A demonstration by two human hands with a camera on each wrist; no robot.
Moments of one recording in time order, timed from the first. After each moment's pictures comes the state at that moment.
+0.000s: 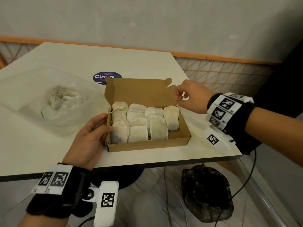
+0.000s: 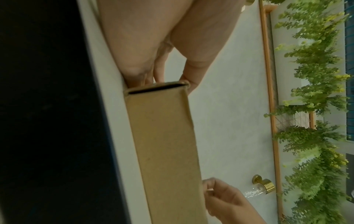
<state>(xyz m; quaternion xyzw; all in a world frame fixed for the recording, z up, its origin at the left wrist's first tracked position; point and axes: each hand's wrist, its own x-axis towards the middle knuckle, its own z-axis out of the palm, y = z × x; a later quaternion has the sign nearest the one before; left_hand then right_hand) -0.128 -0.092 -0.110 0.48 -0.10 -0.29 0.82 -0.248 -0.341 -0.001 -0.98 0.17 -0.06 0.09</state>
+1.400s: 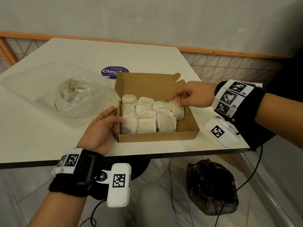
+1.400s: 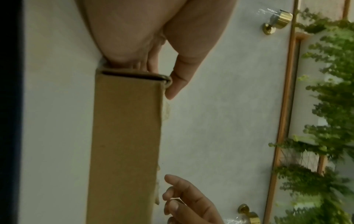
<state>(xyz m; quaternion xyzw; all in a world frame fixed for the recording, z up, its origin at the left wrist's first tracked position) -0.128 -0.090 -0.098 0.44 -0.03 -0.34 0.83 -0.238 -0.324 0.006 -0.97 0.14 0.11 0.13</state>
